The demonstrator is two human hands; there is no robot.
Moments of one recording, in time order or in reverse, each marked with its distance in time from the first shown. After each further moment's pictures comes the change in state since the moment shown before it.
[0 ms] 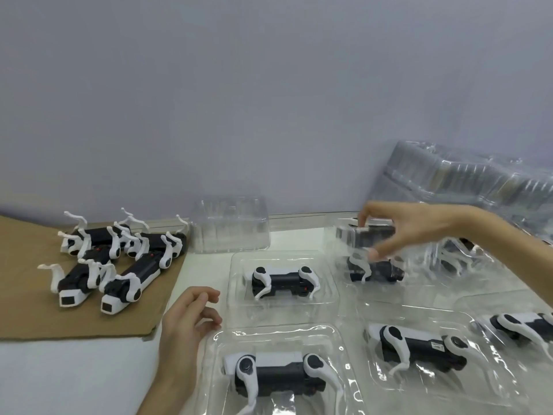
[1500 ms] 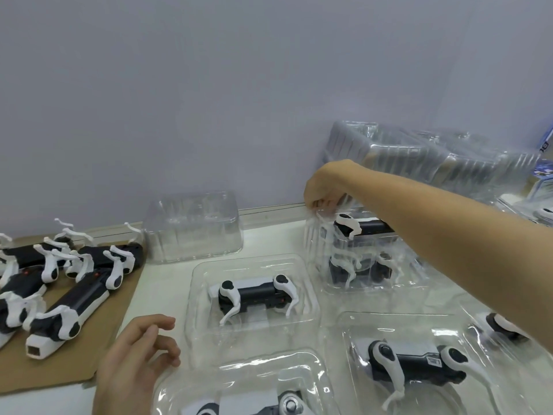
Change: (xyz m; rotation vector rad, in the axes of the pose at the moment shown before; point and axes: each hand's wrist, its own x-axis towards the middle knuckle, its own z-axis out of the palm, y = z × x) left_hand 0.012 0.001 -0.001 -0.042 -0.010 -0.059; right_hand 0.180 -0.004 -0.021 -0.187 -0.291 0.552
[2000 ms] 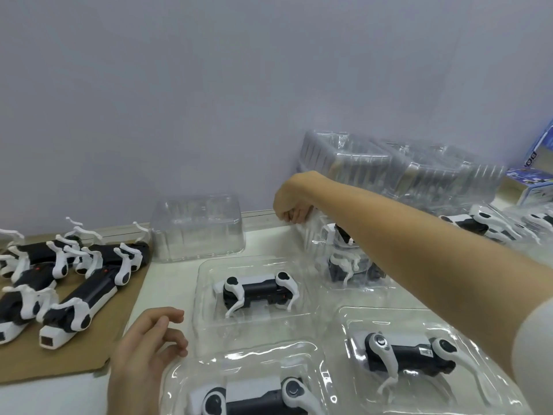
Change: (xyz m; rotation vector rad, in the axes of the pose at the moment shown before) left_hand -0.002 -0.002 0.000 -0.003 0.001 0.044; right_hand -0.027 -0.059 0.015 -0.032 0.040 -0.088
